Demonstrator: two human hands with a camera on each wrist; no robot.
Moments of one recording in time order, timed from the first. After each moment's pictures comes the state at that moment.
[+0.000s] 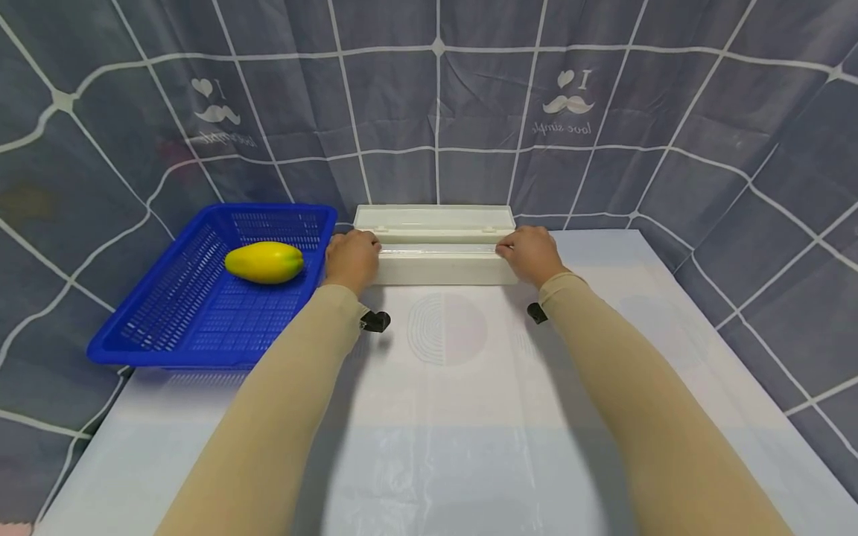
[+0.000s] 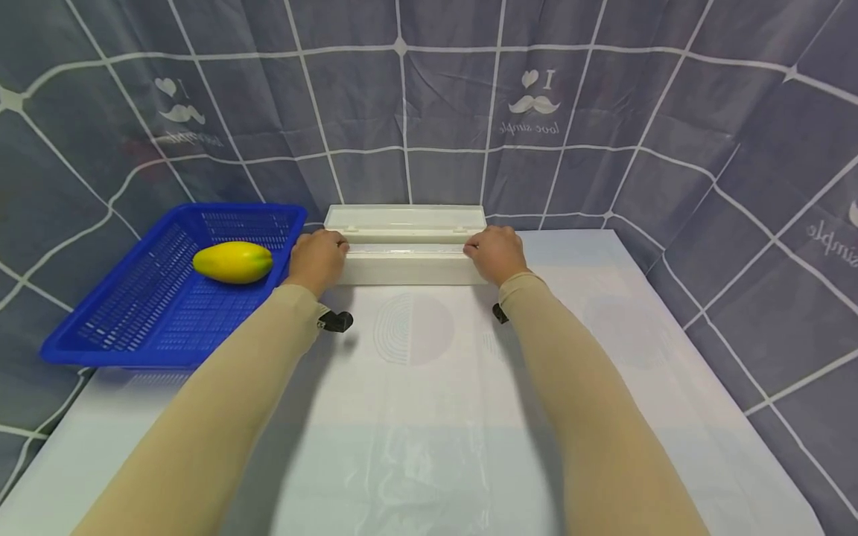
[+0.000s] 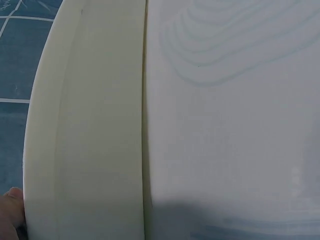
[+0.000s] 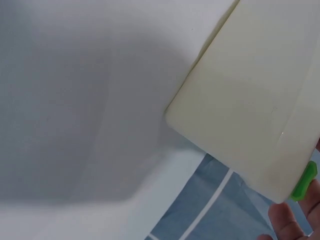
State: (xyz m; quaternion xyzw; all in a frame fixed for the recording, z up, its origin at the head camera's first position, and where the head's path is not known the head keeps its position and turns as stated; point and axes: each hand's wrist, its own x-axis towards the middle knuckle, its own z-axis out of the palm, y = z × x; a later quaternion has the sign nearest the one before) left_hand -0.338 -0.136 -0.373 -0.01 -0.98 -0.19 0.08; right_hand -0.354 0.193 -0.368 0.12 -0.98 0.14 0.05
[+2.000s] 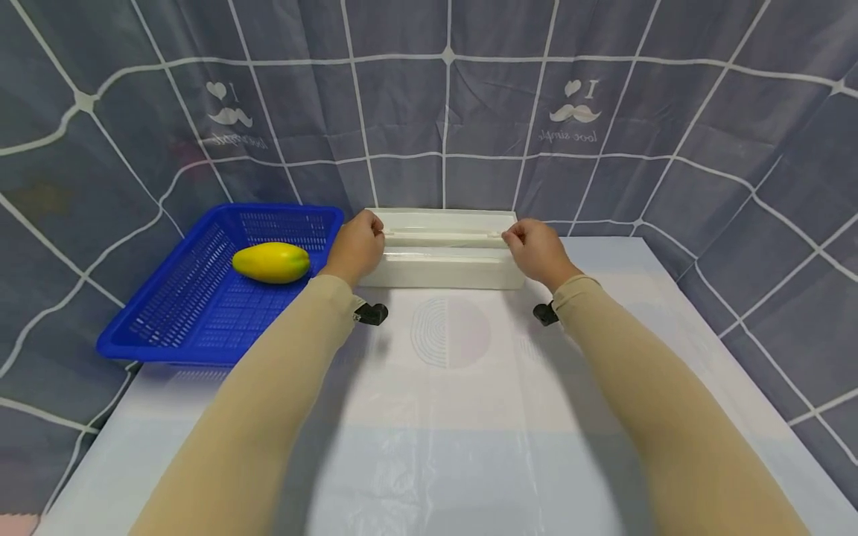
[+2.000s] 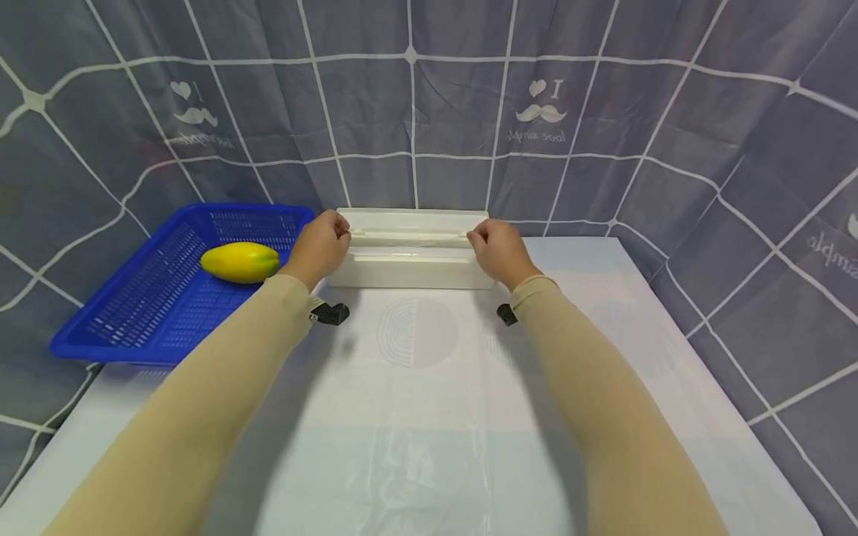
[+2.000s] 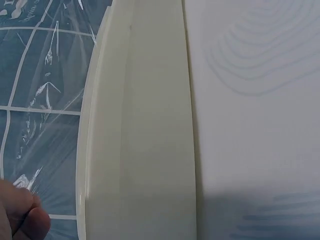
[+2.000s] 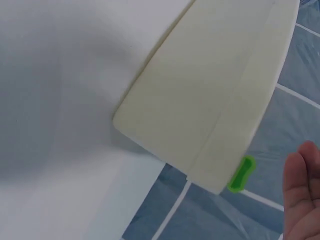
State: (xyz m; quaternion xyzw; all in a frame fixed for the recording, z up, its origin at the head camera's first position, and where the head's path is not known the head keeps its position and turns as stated) left_hand -0.330 -0.142 -0.340 -0.03 -0.94 -0.33 0.08; right_hand -0.342 0.188 -0.347 0.11 -0.94 0.31 0.08
